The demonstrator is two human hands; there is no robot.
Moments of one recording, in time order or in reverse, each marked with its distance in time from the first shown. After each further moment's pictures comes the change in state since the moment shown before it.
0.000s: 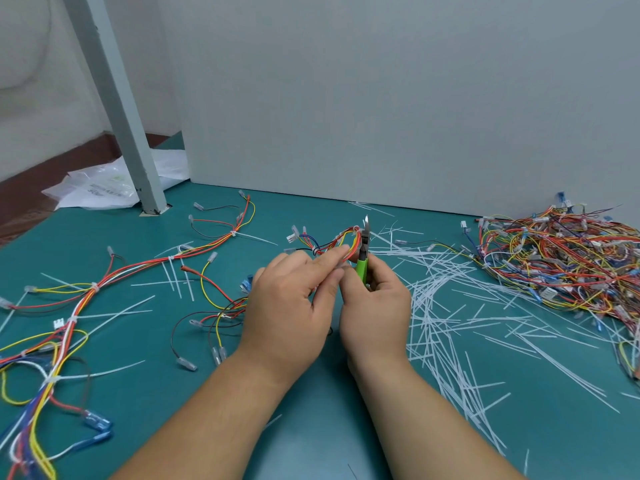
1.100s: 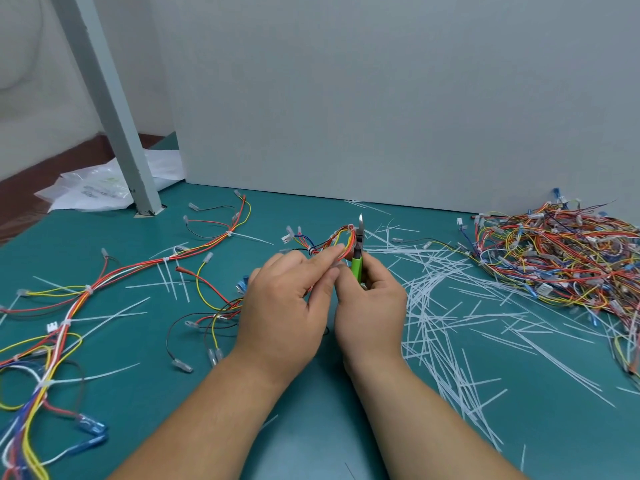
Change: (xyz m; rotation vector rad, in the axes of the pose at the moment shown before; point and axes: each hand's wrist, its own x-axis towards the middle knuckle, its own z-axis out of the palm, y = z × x) left_hand -0.001 0.001 -0.001 -0.018 -0.008 -0.015; right_hand -0.003 -0.007 0.001 -0.020 0.004 -0.001
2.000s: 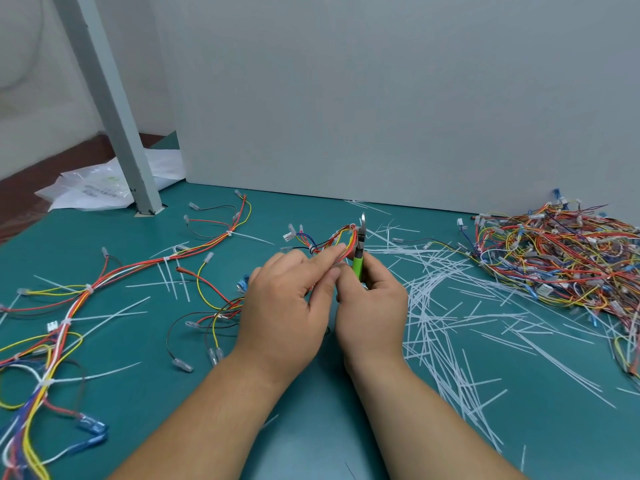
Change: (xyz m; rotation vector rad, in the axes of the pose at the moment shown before) left_hand 0.000 0.001 0.000 0.006 -0.007 -0.003; right_hand 0.000 -0.002 0.001 0.008 -0.021 0.006
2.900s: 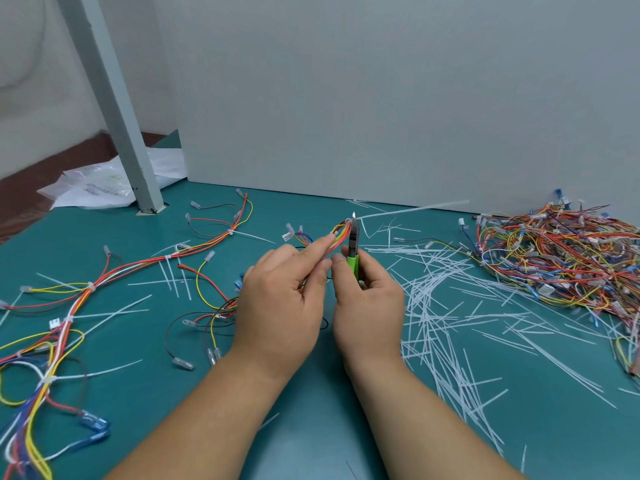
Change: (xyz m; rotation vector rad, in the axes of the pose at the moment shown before) left_hand 0.001 -0.009 0.002 -0.051 0.085 -0.033; right_hand -0.003 -0.002 0.001 -0.062 -0.021 -0.077
